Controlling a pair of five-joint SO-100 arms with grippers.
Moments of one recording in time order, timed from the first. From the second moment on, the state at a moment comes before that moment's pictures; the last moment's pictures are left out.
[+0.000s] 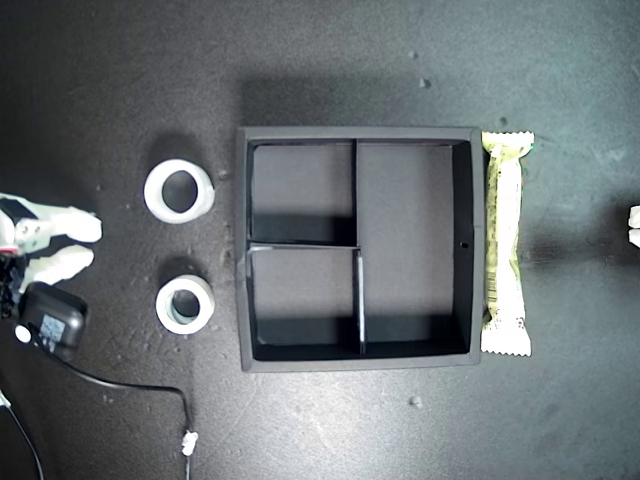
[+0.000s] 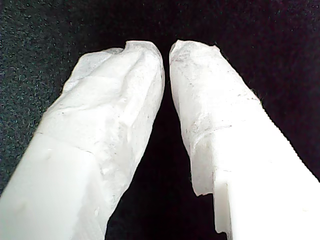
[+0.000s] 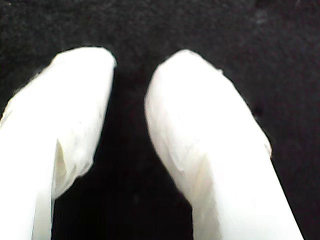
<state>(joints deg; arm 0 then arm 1) 8.0 191.1 176.5 77.8 -76.9 1.5 191.7 178.3 76.7 90.0</state>
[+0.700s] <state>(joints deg) 8.0 191.1 176.5 77.8 -77.6 1.4 191.7 178.3 76.7 90.0</state>
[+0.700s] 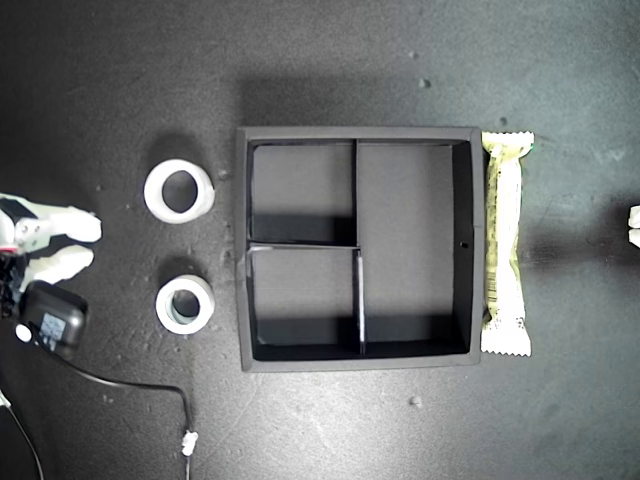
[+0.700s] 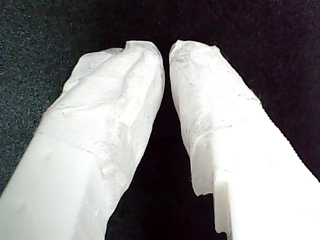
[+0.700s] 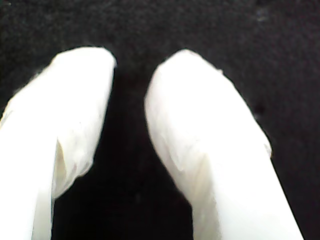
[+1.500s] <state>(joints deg) 8.2 191.1 176.5 77.8 -84.7 3.4 191.7 178.3 76.7 90.2</state>
